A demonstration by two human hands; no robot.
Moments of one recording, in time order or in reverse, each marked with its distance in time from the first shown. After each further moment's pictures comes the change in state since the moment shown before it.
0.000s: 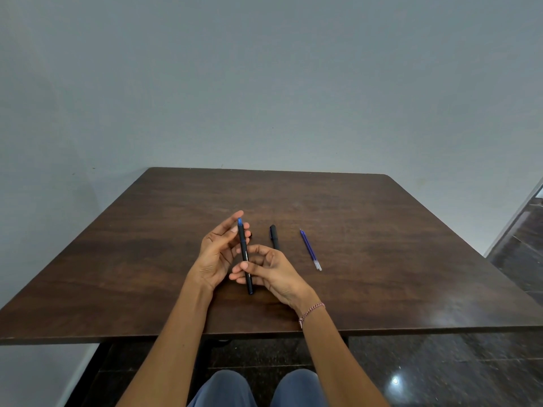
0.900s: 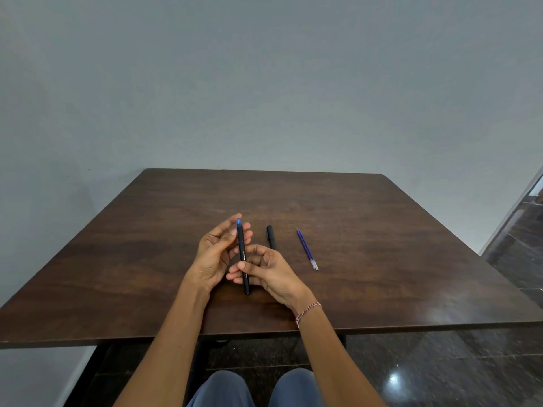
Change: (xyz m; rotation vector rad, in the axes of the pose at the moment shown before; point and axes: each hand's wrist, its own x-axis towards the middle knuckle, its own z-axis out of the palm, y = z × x) left_hand 0.002 -0.003 -0.003 0.055 -0.017 -0.007; right_hand 0.000 0.002 0.000 0.016 0.017 -0.012
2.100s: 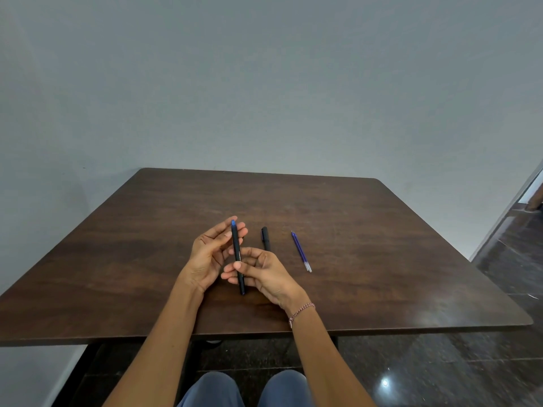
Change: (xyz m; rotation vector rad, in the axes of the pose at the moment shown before) left_hand -0.001 0.002 0.002 -0.037 0.025 0.002; right_hand -0.002 -0.003 0.001 0.030 0.012 0.022
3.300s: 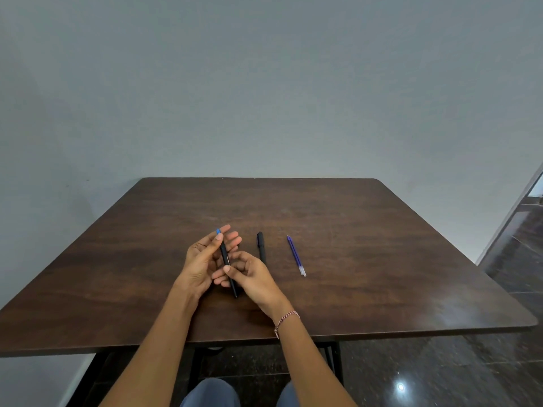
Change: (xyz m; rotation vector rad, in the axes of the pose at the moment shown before) left_hand 0.006 -0.008 0.001 0.053 0.108 -0.009; right_hand 0.007 0.010 0.005 -0.241 0.105 -0.073
